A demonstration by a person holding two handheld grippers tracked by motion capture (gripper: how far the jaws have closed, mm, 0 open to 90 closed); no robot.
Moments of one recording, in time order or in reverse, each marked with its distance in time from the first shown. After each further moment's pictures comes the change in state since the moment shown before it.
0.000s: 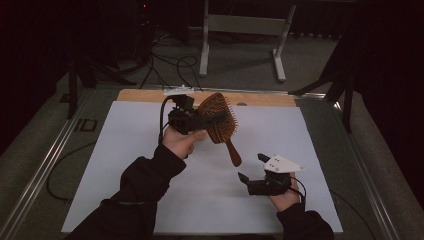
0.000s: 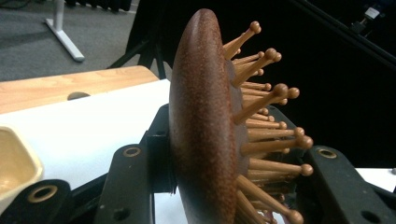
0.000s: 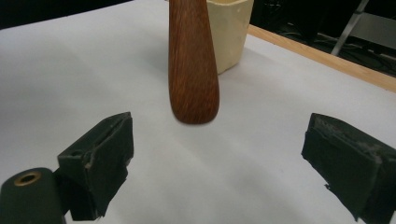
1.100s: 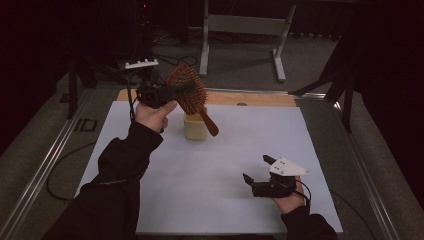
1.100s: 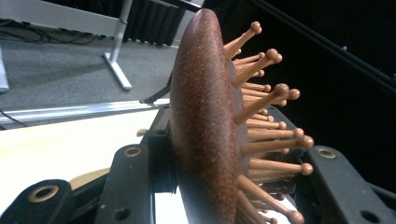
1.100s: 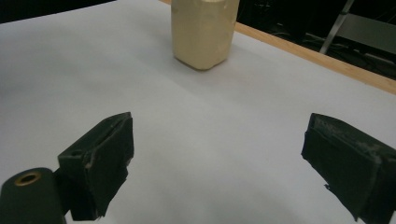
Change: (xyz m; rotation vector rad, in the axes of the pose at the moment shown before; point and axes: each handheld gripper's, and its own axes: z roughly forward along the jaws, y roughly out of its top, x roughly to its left) left arm 0.051 0.046 -0.049 -0.131 0.150 -0.047; right arm -0.003 -0.007 -0.010 -0.004 -0.036 0.002
